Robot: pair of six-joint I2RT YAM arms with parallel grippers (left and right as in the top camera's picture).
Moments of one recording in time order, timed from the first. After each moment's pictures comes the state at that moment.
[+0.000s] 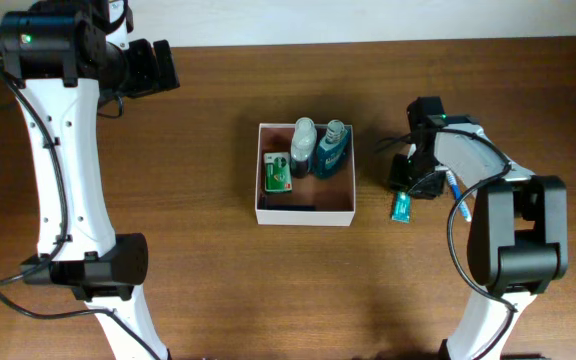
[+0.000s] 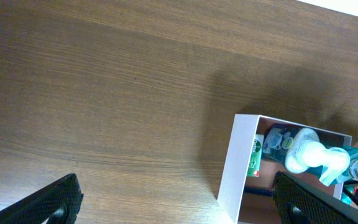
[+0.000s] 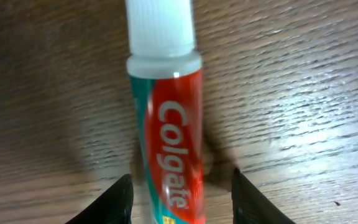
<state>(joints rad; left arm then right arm) -0.01 2.10 2.70 -1.69 0.07 -0.23 0.04 2.04 1.38 -0.90 -0.04 0.34</state>
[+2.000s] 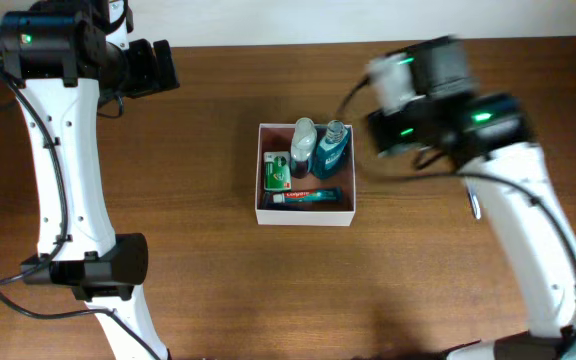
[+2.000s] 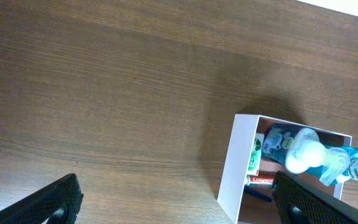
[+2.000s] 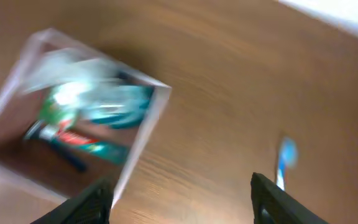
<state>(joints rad) -0.01 2.10 2.70 -1.69 0.07 -0.23 0.20 1.60 1.72 -1.09 0.00 -0.09</state>
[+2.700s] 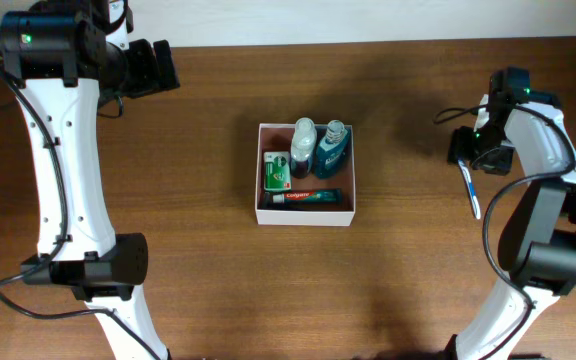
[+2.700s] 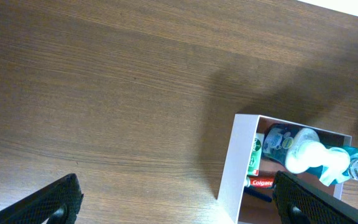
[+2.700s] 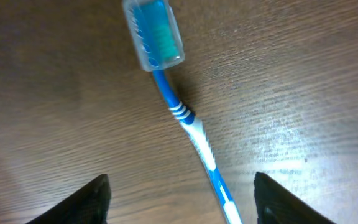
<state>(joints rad) -0.01 2.10 2.70 -1.69 0.07 -0.23 -0.24 2.09 1.62 -1.01 0.01 0.07</state>
